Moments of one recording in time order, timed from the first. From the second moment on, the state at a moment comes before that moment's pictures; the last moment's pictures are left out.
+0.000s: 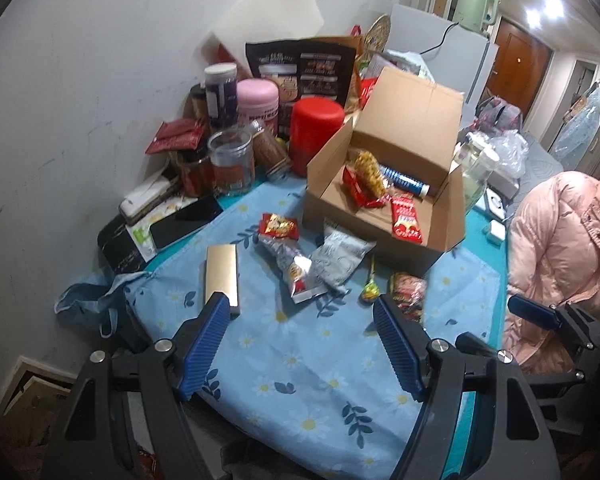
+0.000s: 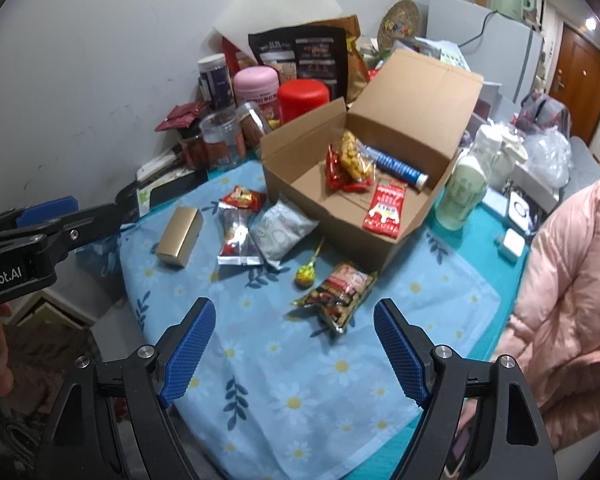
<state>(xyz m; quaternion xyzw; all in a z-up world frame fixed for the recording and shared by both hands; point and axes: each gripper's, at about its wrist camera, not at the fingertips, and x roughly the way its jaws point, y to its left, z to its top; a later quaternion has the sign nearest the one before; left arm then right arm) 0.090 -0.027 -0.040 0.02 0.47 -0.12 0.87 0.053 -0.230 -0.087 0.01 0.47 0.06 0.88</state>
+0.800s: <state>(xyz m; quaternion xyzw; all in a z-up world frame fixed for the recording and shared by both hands) 0.158 -0.021 -0.138 0.01 0.56 -0.11 0.82 0.119 -0.245 -0.184 0.07 0.56 0.02 0.82</state>
